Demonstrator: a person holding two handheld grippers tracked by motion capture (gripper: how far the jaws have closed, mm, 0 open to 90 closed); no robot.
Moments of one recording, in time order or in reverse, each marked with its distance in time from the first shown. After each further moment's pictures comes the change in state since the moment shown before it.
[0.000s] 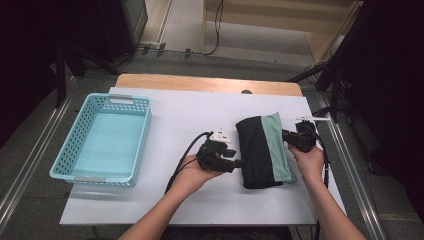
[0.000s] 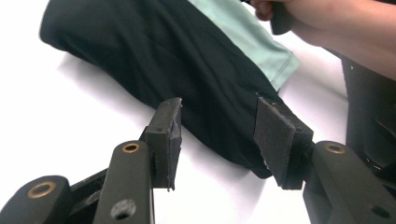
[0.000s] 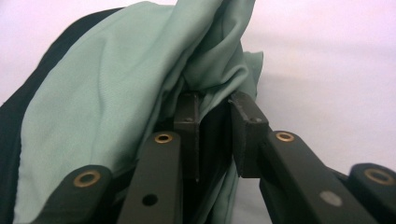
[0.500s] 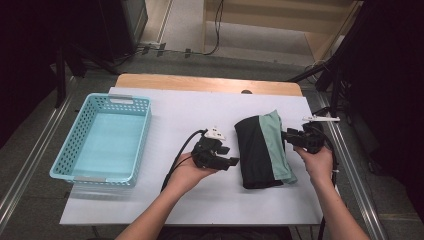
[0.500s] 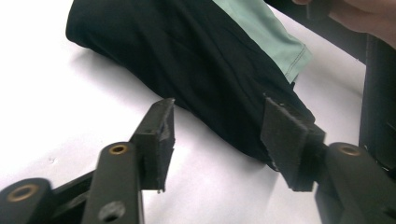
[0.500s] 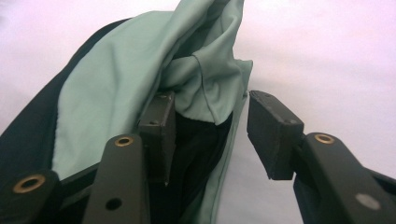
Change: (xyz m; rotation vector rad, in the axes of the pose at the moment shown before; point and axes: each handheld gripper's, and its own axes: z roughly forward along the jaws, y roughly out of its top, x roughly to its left) left arm 0.011 -0.003 -0.006 0.015 0.022 -0.019; right arm 0.000 0.001 -0.027 -0.022 0.004 -0.058
